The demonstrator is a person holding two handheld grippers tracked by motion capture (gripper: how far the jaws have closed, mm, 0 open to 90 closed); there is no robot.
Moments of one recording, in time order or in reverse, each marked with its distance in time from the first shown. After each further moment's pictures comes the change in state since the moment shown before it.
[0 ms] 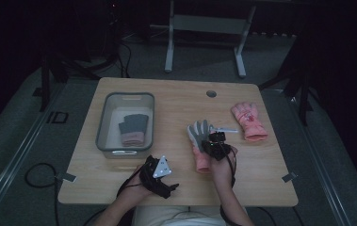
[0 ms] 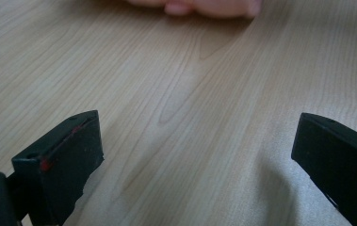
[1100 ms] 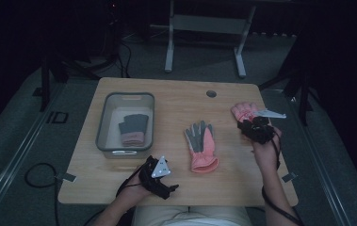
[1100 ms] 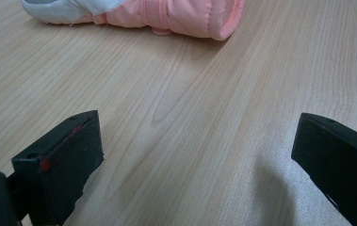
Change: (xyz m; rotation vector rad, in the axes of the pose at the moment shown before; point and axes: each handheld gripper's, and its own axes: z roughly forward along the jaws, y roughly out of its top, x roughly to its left) left arm 0.002 -0.002 -0.002 -0.015 -0.033 0.000; right arm -0.122 0.048 -0.061 -0.191 -0.040 -0.153
